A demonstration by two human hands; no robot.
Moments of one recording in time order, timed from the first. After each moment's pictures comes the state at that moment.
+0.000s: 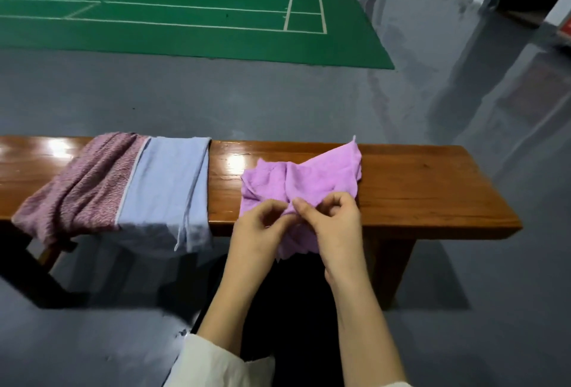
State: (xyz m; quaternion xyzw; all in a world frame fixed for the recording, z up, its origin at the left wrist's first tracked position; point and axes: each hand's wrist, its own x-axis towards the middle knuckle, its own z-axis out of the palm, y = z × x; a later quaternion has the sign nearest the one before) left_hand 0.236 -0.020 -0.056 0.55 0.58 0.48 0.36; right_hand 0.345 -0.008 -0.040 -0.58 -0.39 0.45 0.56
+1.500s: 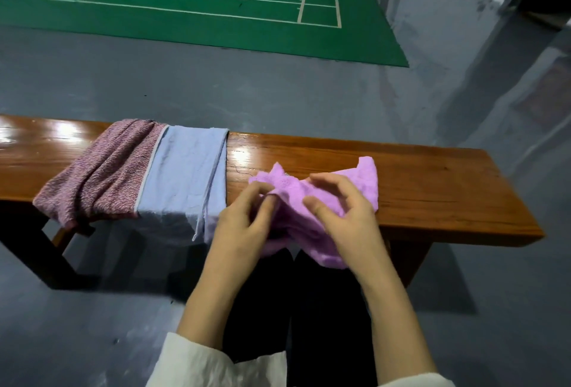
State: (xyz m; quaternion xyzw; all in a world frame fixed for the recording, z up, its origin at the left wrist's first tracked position) left_hand 0.186 -0.038 -0.033 0.55 0.59 0.50 0.32; right_hand 0.336 -0.015 -0.023 -0.48 -0.59 0.43 0.47
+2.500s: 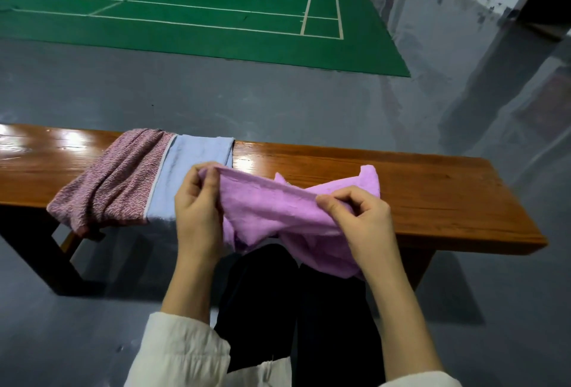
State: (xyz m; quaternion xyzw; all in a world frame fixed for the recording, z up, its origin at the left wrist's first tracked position) left_hand 0.147 -0.019 -0.023 0.35 0.47 0.73 0.35; right_hand 0.344 -0.015 -0.014 -0.51 -0.58 0.38 0.50
